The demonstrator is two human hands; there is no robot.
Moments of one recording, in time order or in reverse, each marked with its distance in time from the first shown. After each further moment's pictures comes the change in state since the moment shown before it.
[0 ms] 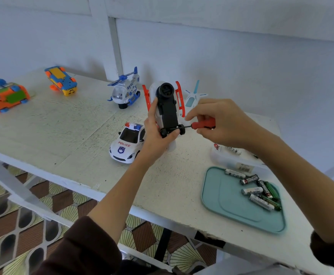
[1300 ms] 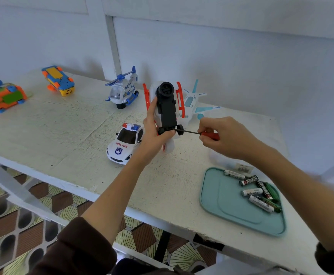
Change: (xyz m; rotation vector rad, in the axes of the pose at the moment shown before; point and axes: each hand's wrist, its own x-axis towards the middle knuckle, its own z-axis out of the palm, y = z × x) left_hand 0.000 0.009 -0.004 -0.061 -0.103 -0.058; right_hand -0.021 0.029 0.027 -0.001 -0.016 0.182
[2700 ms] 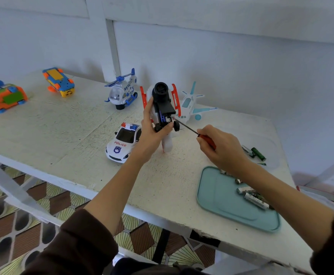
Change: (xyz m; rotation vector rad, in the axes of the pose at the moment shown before) left_hand -0.003 0.014 0.006 -0.081 0.072 0.014; right_hand -0.024 0.009 0.038 0.002 0.348 -0.138
